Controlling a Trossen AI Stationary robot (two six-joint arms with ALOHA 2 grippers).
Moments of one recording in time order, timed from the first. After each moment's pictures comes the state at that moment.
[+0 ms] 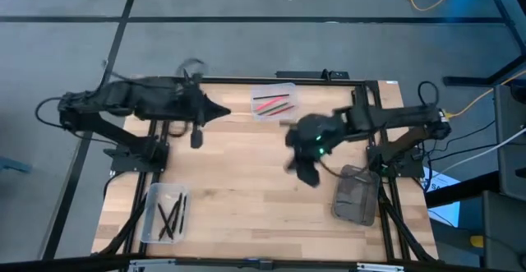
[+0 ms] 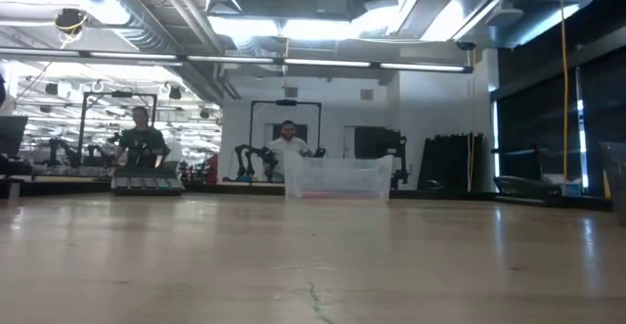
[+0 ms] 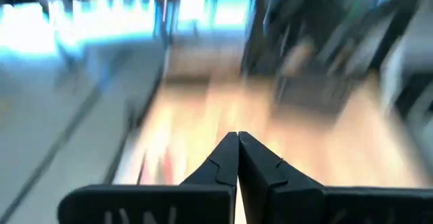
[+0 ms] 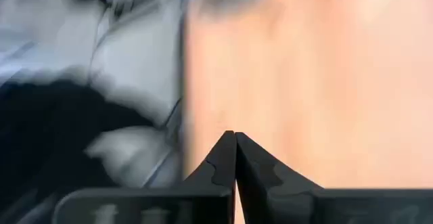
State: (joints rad) left arm -0.09 1.15 1.56 -0.80 -0.27 0.01; right arm 0.16 1.55 1.66 -0.91 -0.29 0.53
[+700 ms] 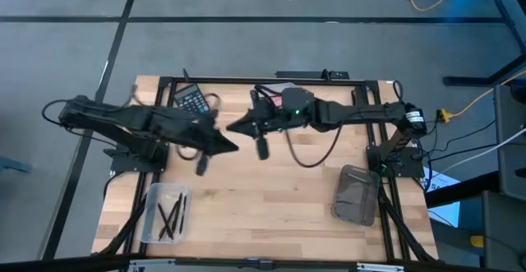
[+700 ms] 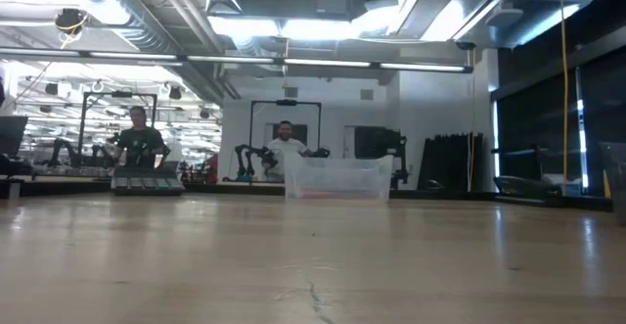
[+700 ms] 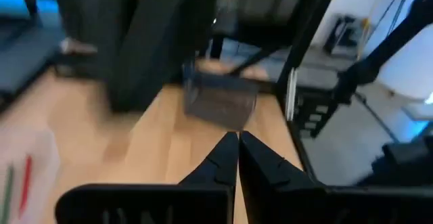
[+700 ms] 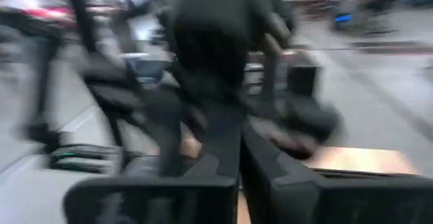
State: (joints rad) left arm -0.21 1.06 1.14 -0.39 -0.10 -0.25; right arm 0.01 1.76 1.66 0.06 -0.14 0.05
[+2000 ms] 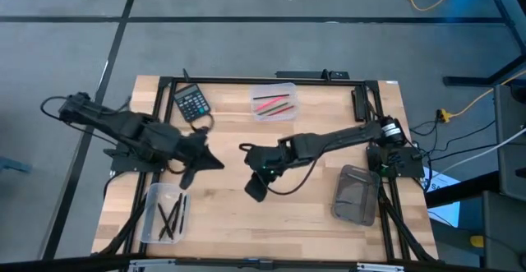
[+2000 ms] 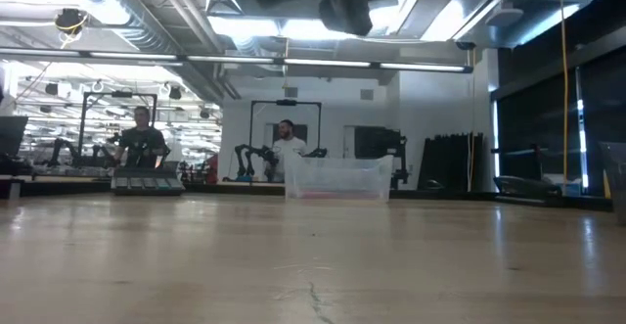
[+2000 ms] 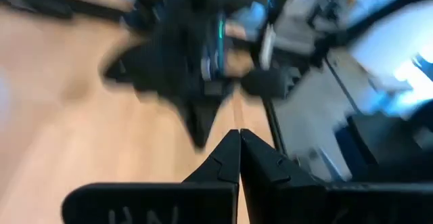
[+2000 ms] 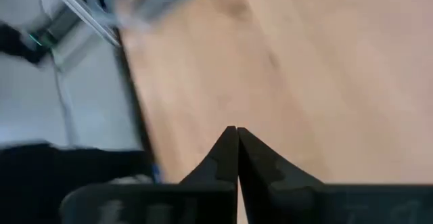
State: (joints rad) left arm -0.35 0.99 1.07 -0.50 -0.13 -0.43; right arm 0.20 1.98 1.79 -0.71 -0.14 0.76
